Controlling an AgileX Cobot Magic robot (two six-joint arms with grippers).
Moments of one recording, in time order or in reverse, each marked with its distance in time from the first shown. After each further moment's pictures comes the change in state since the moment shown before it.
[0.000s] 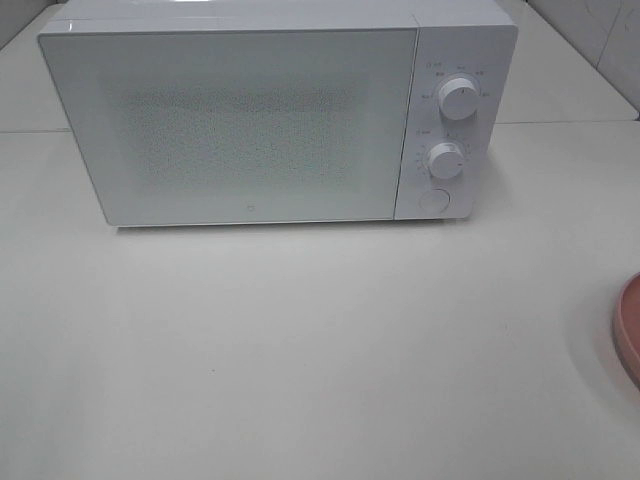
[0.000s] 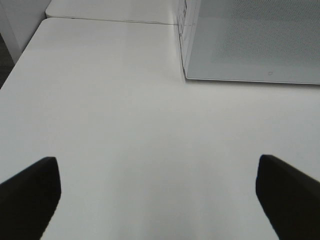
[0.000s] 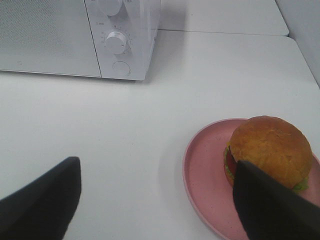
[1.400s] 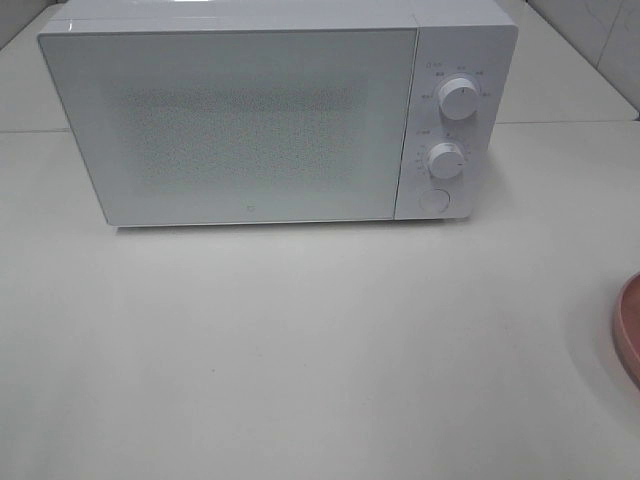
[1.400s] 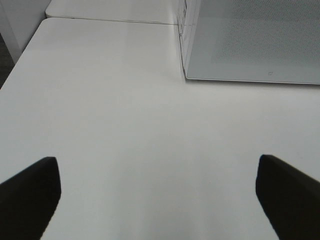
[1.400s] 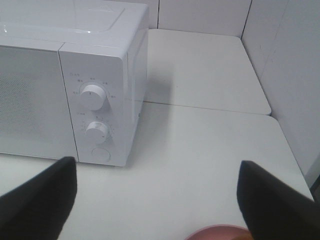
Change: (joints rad) left arm 0.000 0.000 0.000 0.000 0.001 0.000; right arm 0.000 0.436 -0.058 -0.079 -0.530 0.001
